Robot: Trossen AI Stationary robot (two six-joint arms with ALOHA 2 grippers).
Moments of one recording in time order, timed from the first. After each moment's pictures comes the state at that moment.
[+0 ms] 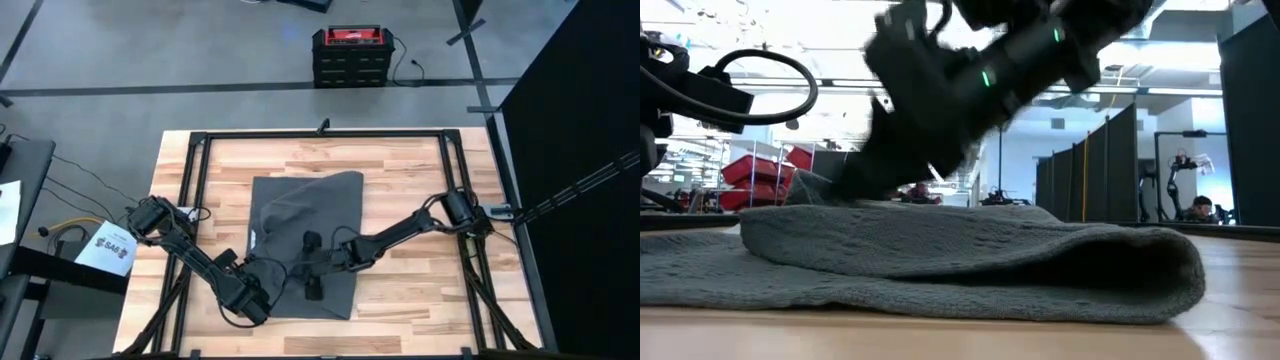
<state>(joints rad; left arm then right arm) -0.71 1.87 1.07 -1.04 -0.22 -1.43 0.29 2.17 1.37 0.21 0.21 0.13</state>
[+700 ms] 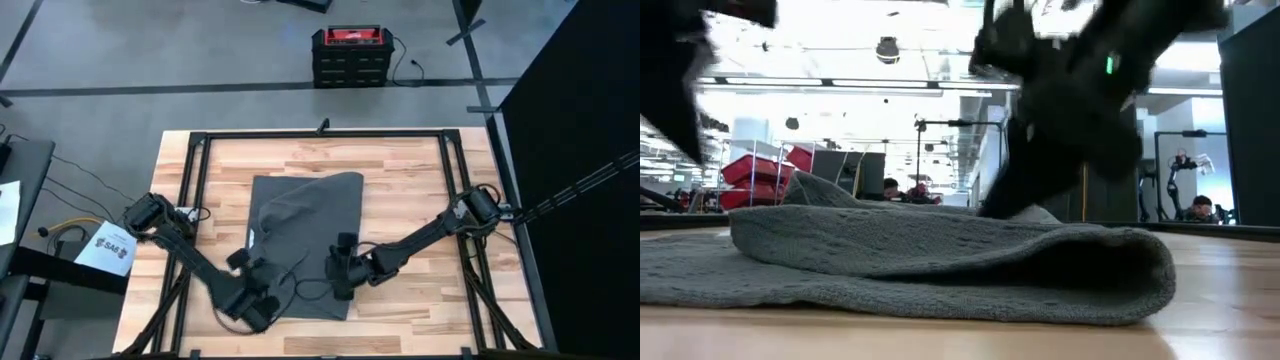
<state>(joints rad) -0.68 1.83 1.27 -1.06 -0.50 -1.28 0.40 2.00 1.19 -0.25 0.47 0.31</state>
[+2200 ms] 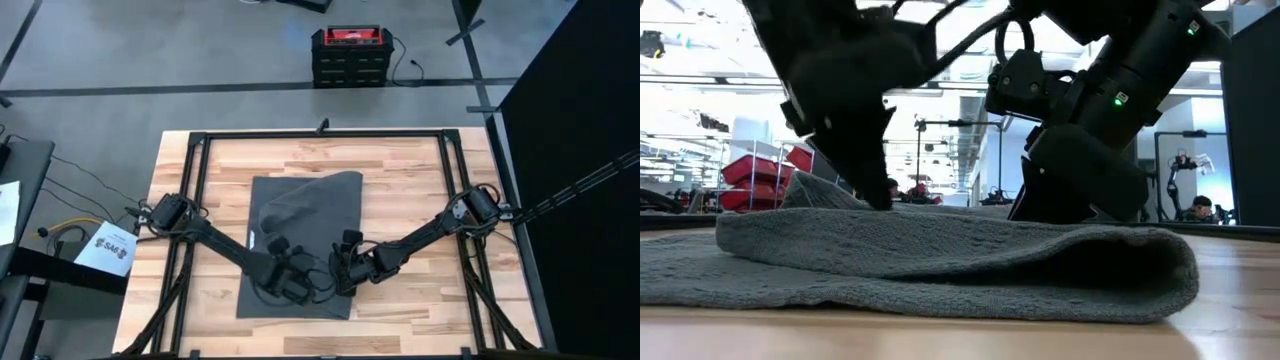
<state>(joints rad) -0.48 1.96 1.33 -0.78 -0.52 -0.94 0.41 2.00 1.14 -0.23 0.47 0.37</state>
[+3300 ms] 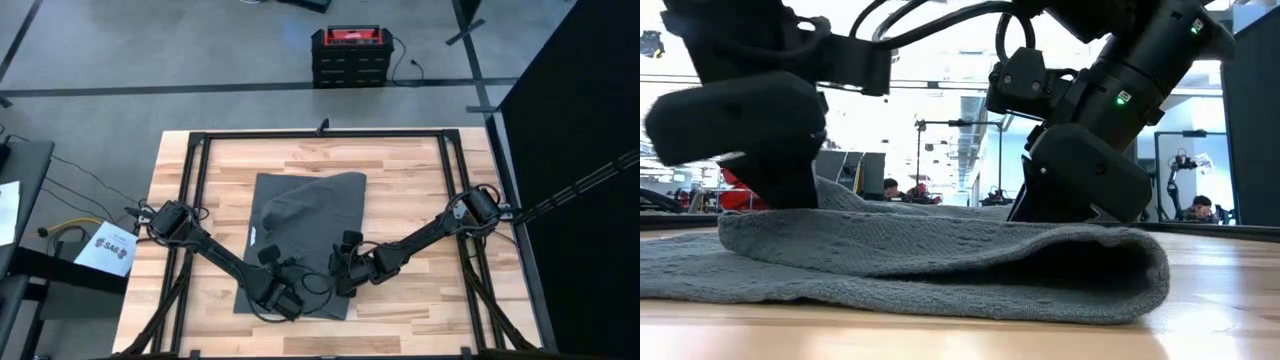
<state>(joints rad) -0.58 1.99 1.33 -0.89 -0.48 -0.96 0.42 2.00 1.14 -0.23 0.47 0.37</state>
